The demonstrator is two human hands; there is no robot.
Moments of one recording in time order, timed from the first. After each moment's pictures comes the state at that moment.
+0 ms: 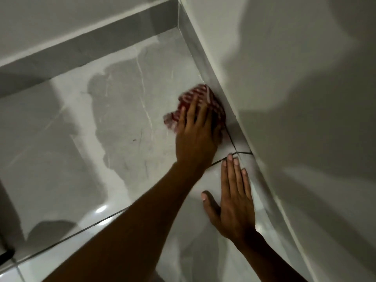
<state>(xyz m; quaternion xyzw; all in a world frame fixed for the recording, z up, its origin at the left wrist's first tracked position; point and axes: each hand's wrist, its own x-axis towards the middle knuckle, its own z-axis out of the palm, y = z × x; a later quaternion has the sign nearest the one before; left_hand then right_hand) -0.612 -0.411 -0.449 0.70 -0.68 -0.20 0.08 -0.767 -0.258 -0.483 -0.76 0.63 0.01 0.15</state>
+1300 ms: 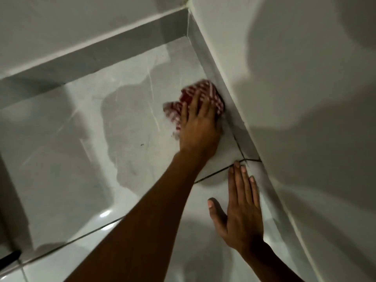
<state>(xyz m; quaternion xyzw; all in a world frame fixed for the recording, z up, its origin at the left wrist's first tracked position) -0.595 -0.445 -0.439 0.70 -0.65 -0.28 0.09 -0.771 -0.254 -0.492 -0.77 0.63 0.02 0.13</state>
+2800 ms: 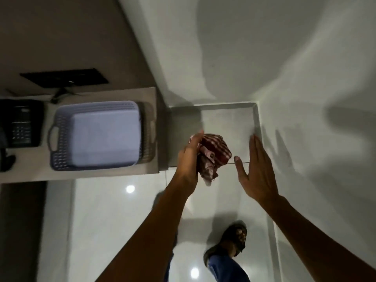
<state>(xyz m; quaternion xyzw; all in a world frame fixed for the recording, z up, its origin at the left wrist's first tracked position) -0.406 -0.169 0.135 0.65 0.07 -0.57 0.50 -0.607 -0.236 0.056 -0.81 0.52 -0.04 0.27</state>
